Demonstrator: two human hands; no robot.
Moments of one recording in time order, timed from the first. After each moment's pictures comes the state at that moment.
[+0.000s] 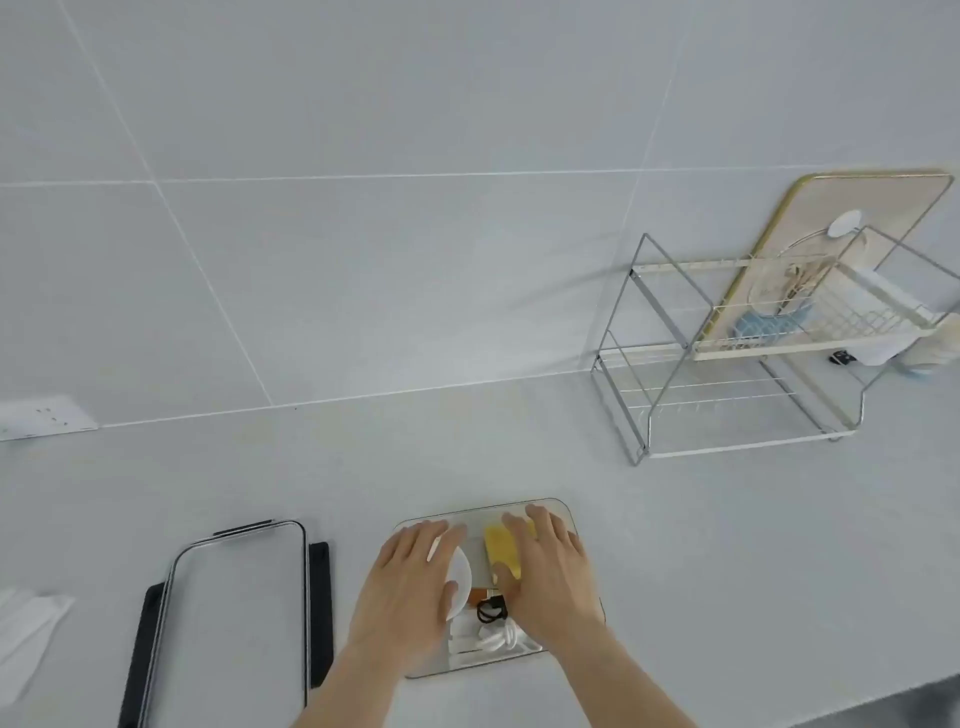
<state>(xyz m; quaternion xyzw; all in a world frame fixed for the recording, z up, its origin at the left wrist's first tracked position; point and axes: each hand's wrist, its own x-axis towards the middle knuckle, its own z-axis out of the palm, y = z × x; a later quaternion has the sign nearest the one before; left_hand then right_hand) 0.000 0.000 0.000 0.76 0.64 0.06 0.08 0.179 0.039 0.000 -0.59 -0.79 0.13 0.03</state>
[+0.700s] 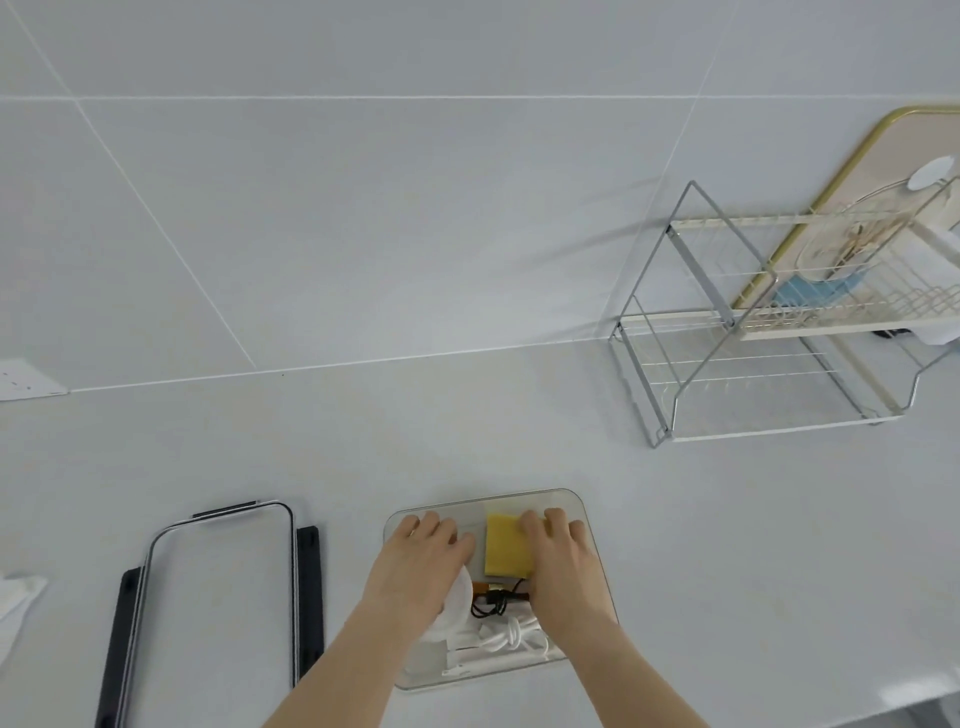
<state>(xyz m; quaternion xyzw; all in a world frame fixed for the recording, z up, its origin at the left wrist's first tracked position) 0.002 0.050 -0.022 0.80 0.56 -0.17 0.08 0.187 0.067 -0.037 -0.62 -0.76 0.18 -0.05</state>
